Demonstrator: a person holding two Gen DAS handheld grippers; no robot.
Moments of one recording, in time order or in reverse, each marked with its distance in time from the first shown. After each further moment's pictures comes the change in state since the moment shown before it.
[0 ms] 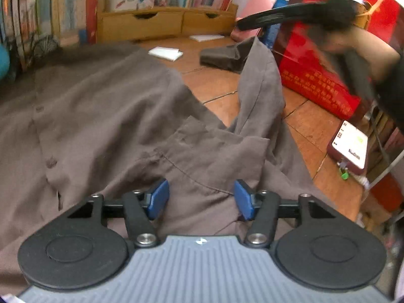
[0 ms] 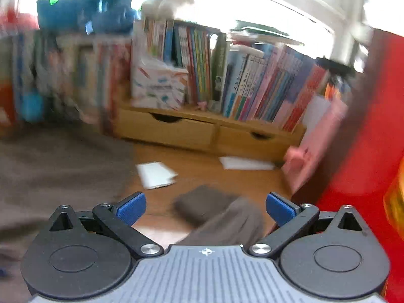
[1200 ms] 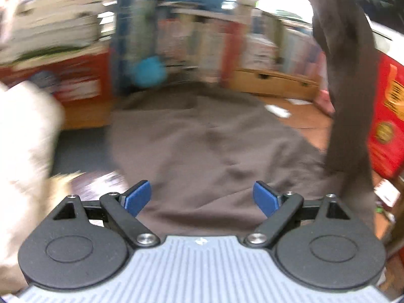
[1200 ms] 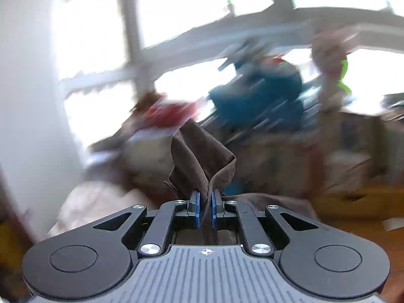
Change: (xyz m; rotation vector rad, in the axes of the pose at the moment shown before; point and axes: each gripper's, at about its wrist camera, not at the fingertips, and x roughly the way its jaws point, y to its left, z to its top) left arm -0.173 0.120 -0.065 -0.305 -0.213 0.311; right arm -0.191 0.125 0.082 0.113 -0.198 0.845
